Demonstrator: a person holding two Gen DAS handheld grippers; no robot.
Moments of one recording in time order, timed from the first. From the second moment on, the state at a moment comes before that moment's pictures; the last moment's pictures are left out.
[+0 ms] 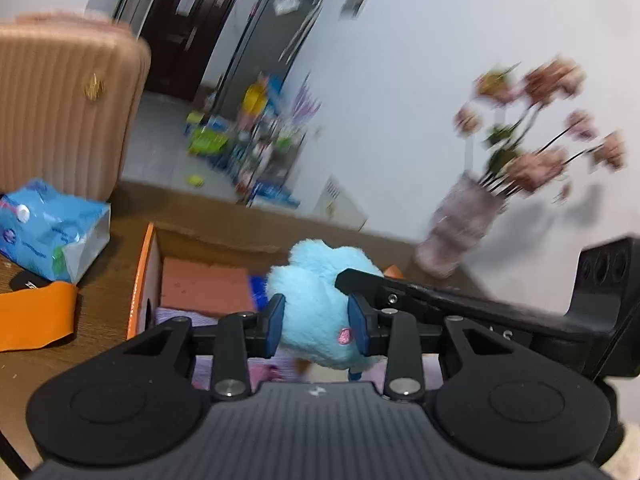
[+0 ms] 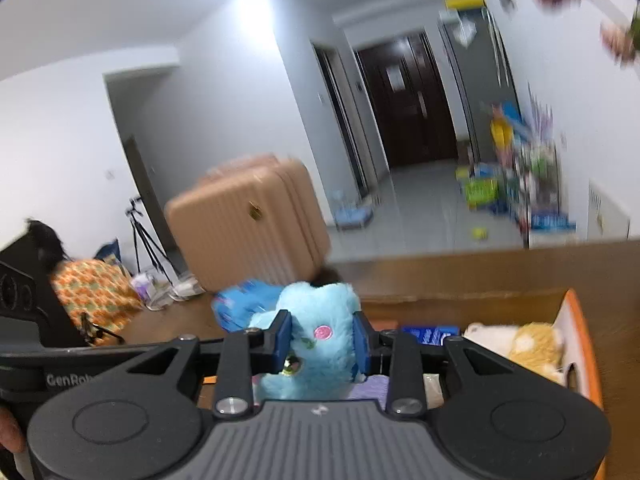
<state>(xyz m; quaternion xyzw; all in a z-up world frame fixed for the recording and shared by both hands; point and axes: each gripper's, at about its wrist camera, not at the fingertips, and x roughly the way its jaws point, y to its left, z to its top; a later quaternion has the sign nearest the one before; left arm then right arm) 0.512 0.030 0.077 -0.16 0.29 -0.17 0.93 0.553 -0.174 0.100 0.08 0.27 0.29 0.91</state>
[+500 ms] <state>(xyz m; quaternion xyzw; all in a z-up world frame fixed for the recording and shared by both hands) 0.559 0.006 0.002 -0.10 0.37 -0.15 0.91 0.616 -0.151 0.027 0.01 0.42 0.26 0.87</state>
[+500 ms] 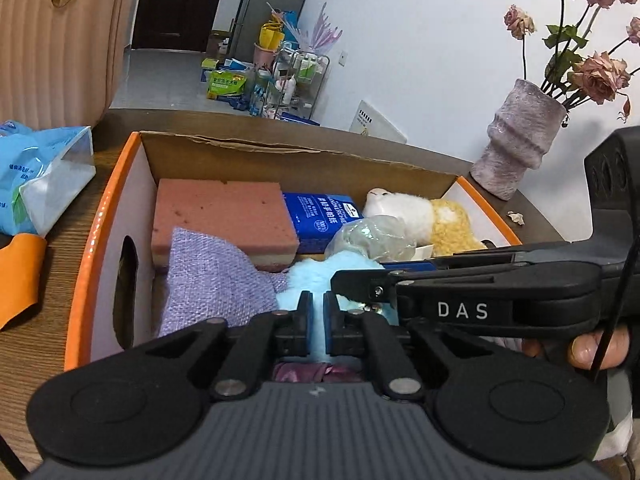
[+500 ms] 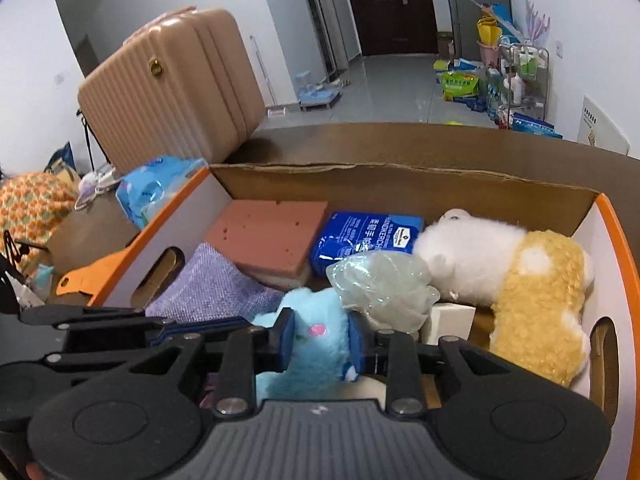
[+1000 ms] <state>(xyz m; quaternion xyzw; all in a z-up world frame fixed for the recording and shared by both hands) 0.498 0.015 0.090 -0.05 0.30 -0.11 0.94 0.559 -0.195 0.105 -0.01 0.36 0.24 0.90</state>
